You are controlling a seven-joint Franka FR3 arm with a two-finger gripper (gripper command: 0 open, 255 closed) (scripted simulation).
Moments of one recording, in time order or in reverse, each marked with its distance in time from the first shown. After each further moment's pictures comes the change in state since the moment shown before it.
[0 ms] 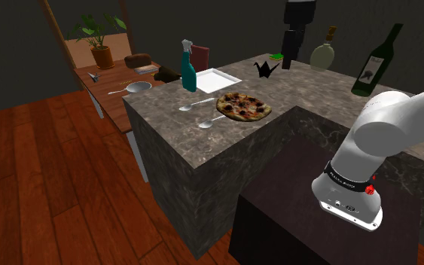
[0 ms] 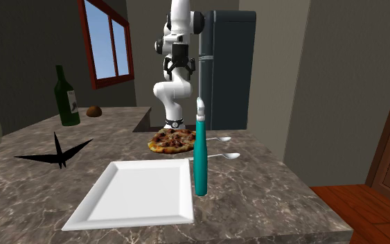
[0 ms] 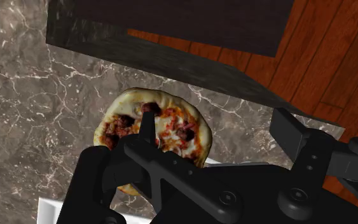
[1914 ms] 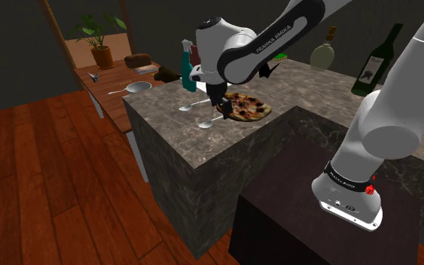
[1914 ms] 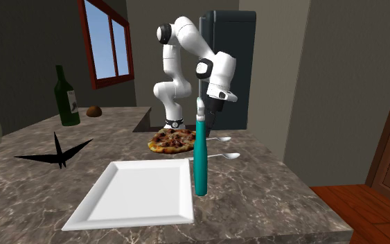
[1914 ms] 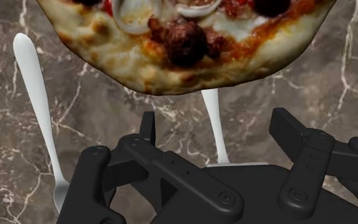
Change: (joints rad) arm 0.195 0.752 0.075 0.053 -0.315 0.707 -0.585
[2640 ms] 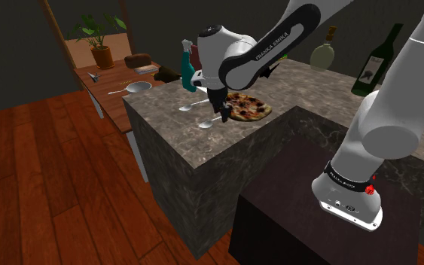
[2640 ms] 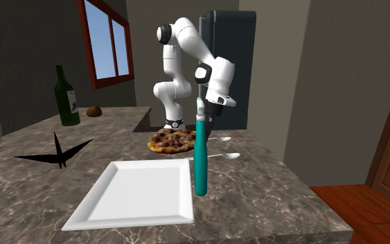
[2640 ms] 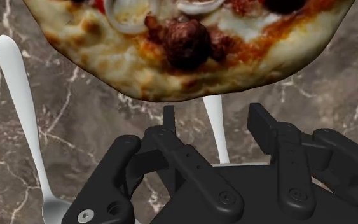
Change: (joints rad) arm -0.006 0.027 -0.005 -0.025 -0.019 0.052 0.012
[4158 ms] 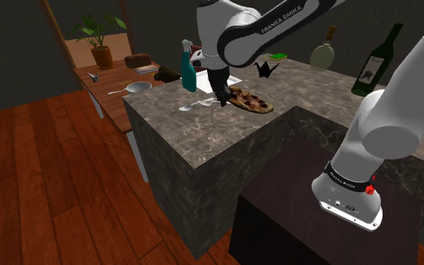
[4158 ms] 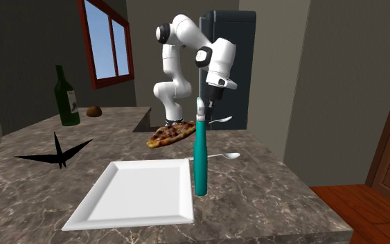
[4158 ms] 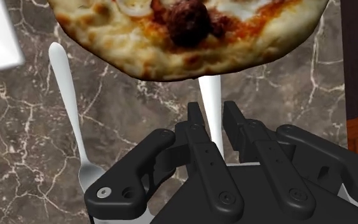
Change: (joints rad) arm 0.007 -0.102 0.002 0.073 0.053 -0.167 -0.064
